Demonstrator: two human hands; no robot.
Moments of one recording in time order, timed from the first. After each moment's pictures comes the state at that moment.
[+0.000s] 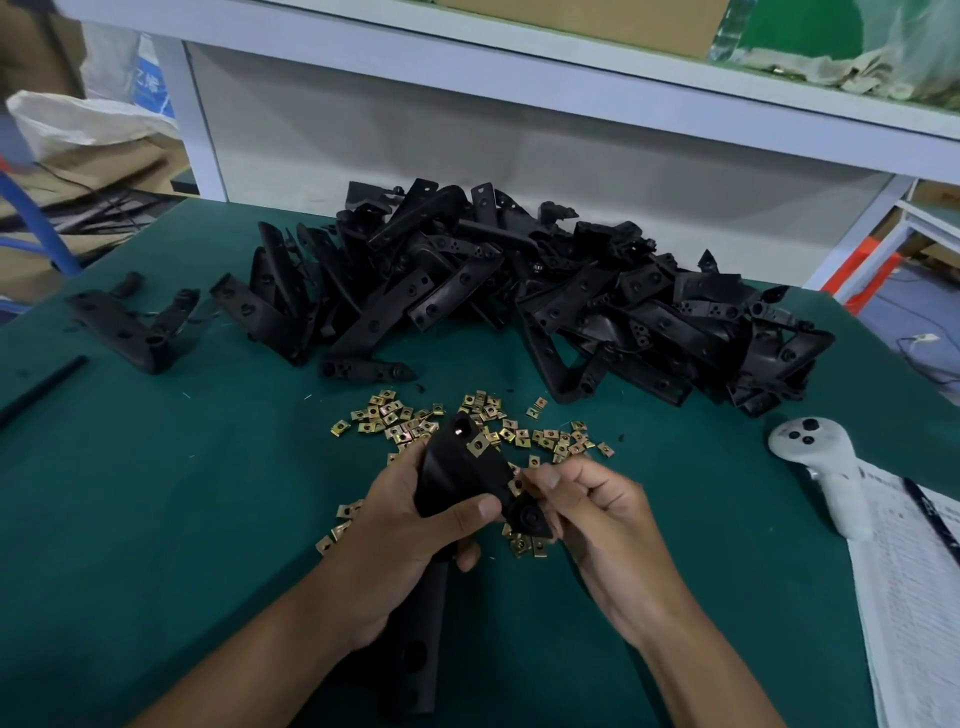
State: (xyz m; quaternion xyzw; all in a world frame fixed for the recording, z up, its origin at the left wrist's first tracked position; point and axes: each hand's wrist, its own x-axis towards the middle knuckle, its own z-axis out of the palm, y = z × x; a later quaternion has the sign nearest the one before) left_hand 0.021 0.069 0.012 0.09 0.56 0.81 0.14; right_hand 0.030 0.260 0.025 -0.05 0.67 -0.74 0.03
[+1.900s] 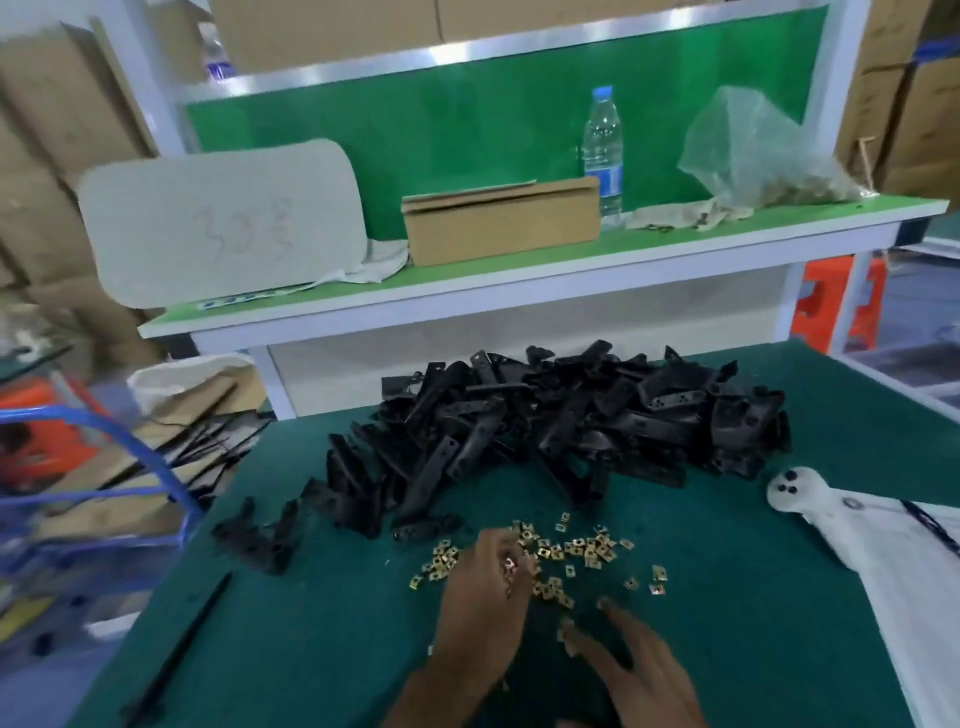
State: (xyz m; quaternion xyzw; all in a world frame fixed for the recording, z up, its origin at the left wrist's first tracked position) left_hand 0.003 0.082 0.045 0.13 0.91 0.39 -0.04; right_hand 0.087 0.261 0.006 0.04 0.96 -0.27 -0.10
